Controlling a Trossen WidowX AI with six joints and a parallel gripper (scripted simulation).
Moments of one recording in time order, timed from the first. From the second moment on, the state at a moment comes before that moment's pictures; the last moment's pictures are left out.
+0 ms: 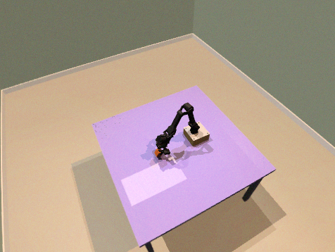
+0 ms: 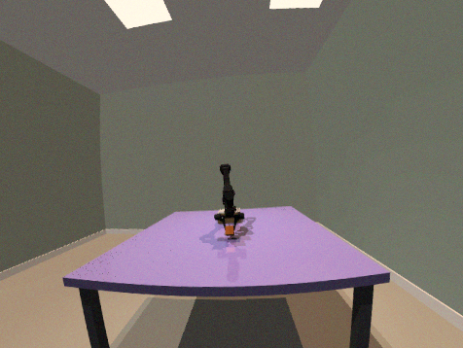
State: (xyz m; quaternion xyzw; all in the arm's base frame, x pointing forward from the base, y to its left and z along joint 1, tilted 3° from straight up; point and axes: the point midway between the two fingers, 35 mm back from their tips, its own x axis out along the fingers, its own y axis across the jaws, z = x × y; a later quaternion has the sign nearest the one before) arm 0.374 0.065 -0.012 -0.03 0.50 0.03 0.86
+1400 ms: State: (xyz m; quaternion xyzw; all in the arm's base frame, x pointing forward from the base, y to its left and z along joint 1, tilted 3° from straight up) arm 0.369 0.063 -0.038 -0.02 0.26 0.04 0.96
